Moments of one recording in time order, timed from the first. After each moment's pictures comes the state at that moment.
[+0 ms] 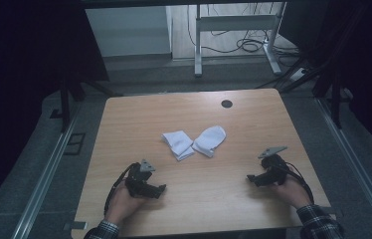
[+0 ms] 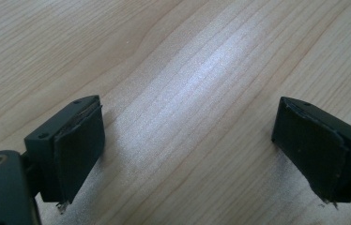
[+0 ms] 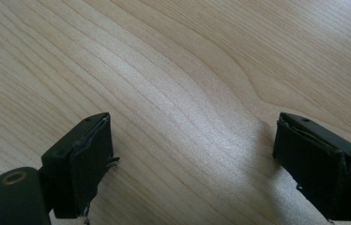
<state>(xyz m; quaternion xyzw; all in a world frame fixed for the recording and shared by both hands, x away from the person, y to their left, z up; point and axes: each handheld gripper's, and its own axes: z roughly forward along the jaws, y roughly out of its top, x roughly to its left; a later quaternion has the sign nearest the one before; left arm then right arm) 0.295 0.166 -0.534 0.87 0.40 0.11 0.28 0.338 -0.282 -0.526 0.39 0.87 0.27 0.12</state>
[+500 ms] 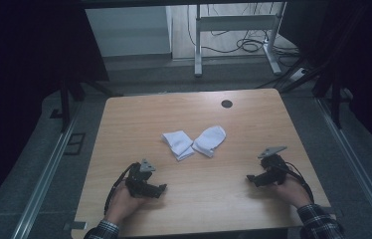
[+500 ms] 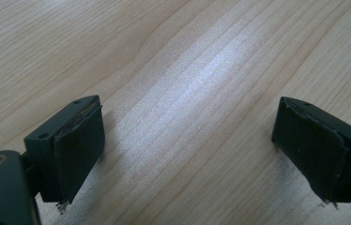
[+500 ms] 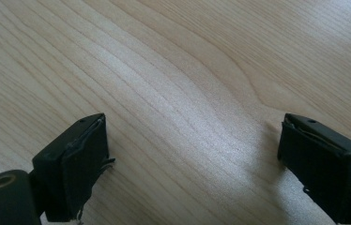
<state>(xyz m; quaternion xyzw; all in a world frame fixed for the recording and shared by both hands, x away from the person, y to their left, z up) 0.295 0.166 -0.536 0.86 0.39 0.11 0.29 0.339 -0.282 -0.528 0.38 0.87 0.27 0.12</state>
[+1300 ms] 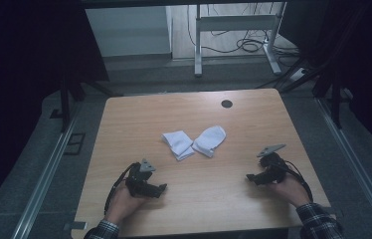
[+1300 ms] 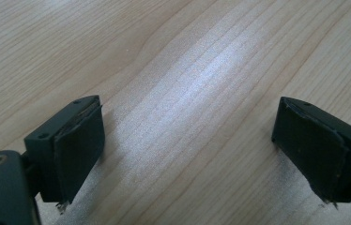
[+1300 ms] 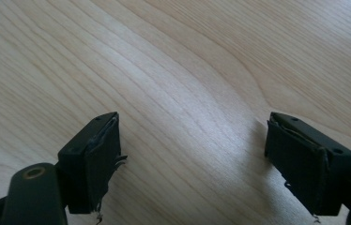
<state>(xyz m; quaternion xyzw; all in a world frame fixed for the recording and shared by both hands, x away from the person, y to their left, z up) 0.296 0.165 -0.536 0.86 0.39 0.11 0.29 0.341 -0.279 -0.521 0.38 0.88 0.27 0.10</state>
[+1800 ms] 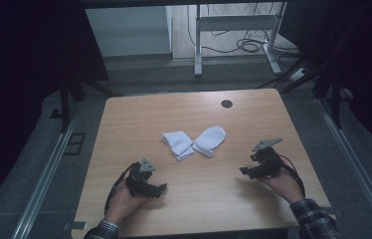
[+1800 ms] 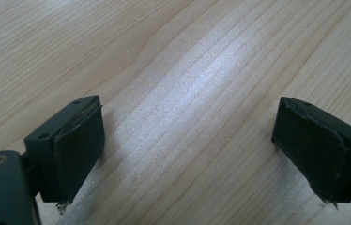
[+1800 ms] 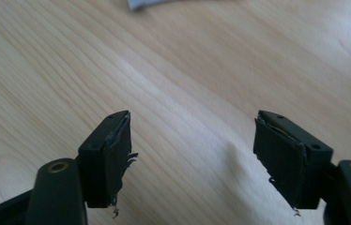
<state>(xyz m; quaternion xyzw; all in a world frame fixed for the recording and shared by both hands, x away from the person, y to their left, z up) 0.296 0.166 -0.536 0.86 0.39 0.11 0.29 0.347 -0.257 -0.497 0.36 0.87 0.31 0.10</state>
